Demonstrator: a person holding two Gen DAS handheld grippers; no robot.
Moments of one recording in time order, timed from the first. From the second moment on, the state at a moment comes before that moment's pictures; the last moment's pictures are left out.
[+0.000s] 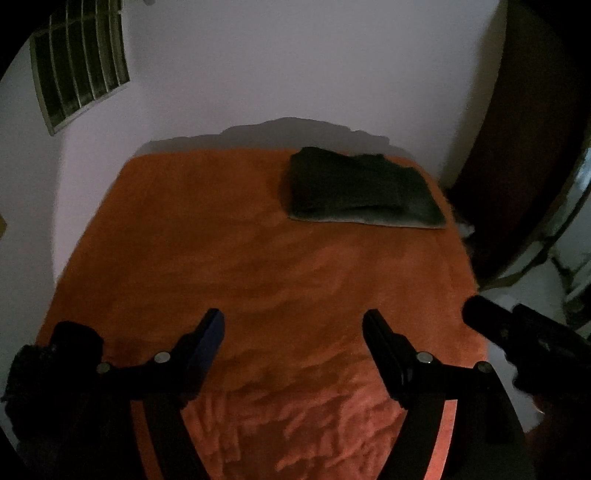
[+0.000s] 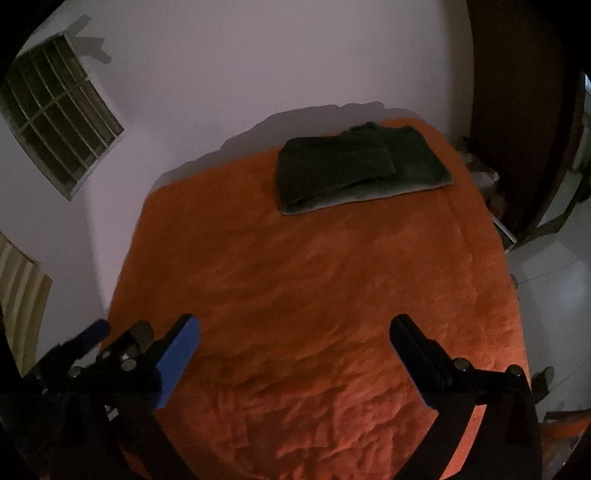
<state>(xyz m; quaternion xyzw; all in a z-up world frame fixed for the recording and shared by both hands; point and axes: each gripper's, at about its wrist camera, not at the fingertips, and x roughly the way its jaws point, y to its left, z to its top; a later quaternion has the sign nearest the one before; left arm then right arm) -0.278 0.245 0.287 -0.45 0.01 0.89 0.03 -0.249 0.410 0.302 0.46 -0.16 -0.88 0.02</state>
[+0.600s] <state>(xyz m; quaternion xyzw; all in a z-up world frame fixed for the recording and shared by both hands) -0.154 0.186 0.126 -0.43 0.05 0.90 0.02 -0.159 0.350 0.150 0.45 -0.10 -0.89 0.04</state>
